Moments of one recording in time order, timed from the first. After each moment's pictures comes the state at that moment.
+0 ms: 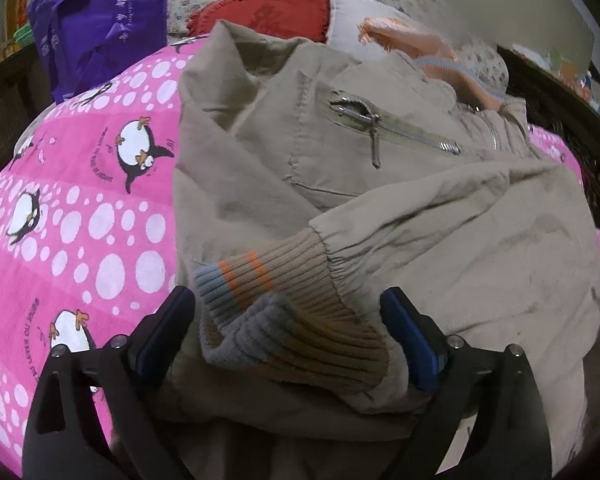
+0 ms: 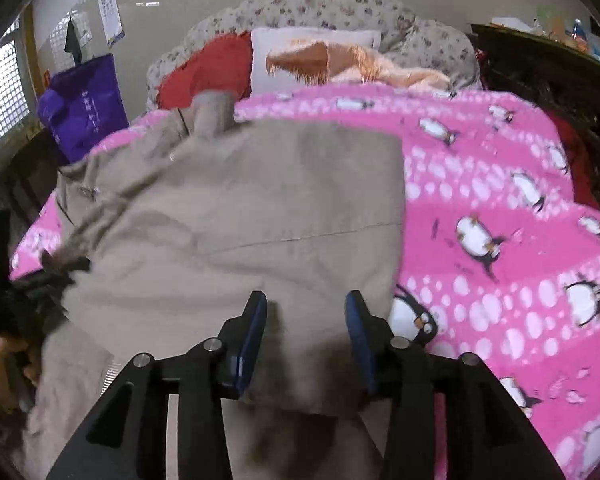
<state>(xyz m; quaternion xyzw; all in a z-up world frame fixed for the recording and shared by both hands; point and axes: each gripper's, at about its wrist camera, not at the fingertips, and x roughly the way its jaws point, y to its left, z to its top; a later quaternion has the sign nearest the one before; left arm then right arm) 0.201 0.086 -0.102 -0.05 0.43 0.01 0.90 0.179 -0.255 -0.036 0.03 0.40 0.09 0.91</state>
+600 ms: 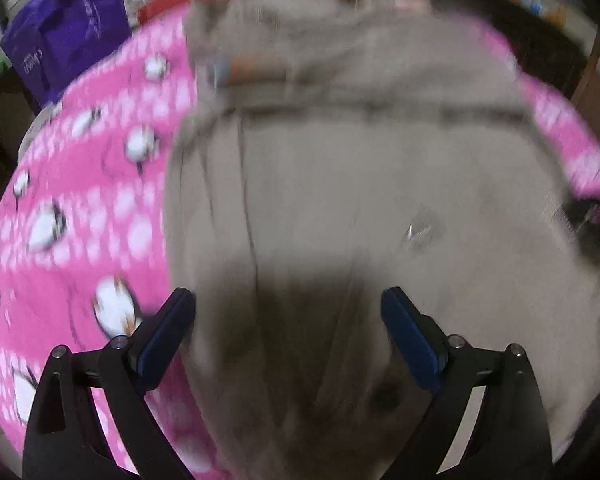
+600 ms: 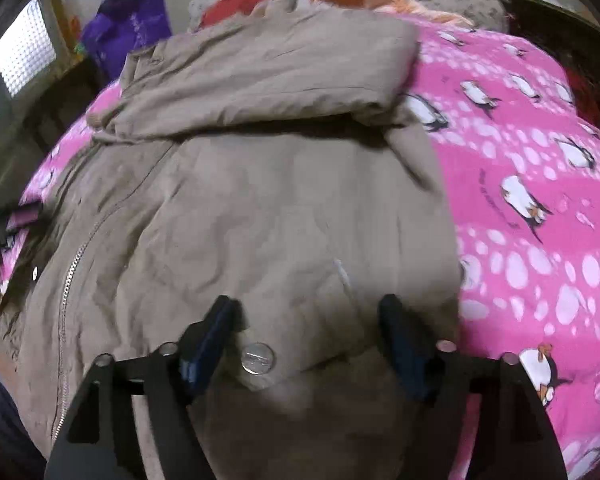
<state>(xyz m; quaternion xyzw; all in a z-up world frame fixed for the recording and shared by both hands) 0.022 0.089 -0.104 0.05 0.50 -0.06 0.86 0.059 -0.260 -0.096 0.01 0.50 0.14 0.85</state>
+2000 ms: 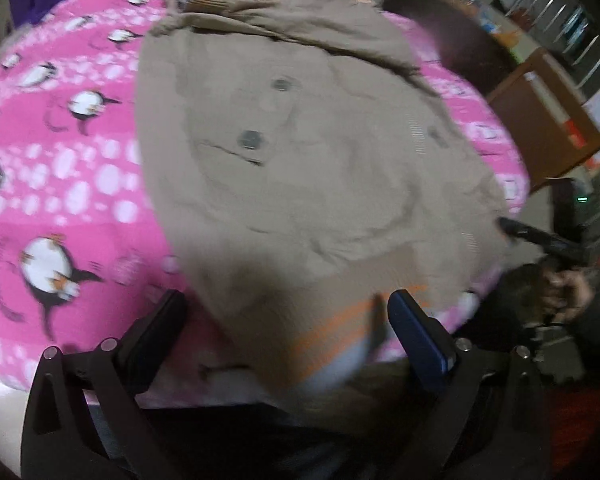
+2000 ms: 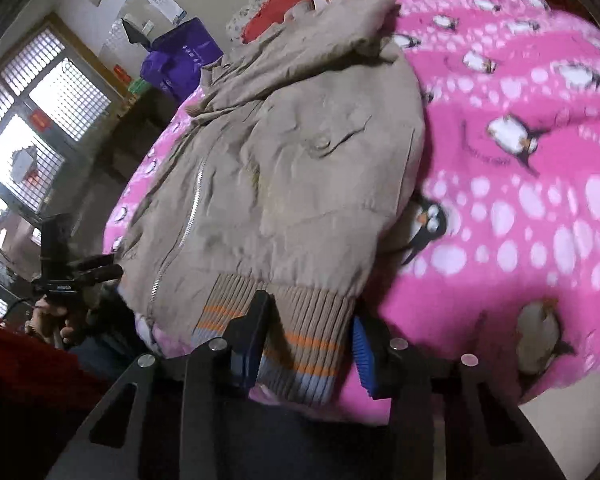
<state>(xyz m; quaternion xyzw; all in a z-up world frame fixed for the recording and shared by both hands) -0.125 0.084 -0.087 -0.09 0.54 -0.20 0.81 -0.085 -0.311 -0.089 0.16 0.49 0.27 0.82</state>
